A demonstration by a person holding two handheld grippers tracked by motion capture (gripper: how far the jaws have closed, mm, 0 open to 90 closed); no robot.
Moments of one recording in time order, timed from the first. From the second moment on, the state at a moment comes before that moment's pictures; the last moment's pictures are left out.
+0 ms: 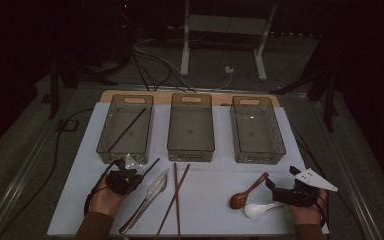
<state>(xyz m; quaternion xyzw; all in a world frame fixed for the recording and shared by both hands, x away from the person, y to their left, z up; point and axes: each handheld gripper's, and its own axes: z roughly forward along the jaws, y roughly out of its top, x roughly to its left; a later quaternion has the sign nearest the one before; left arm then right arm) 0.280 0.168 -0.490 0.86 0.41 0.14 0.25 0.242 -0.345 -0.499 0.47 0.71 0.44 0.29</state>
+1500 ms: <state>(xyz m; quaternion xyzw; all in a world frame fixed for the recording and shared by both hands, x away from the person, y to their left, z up) 0.295 0.179 -0.431 0.83 0.42 0.18 0.31 0.242 -0.346 -0.500 0.47 0.71 0.44 0.29</state>
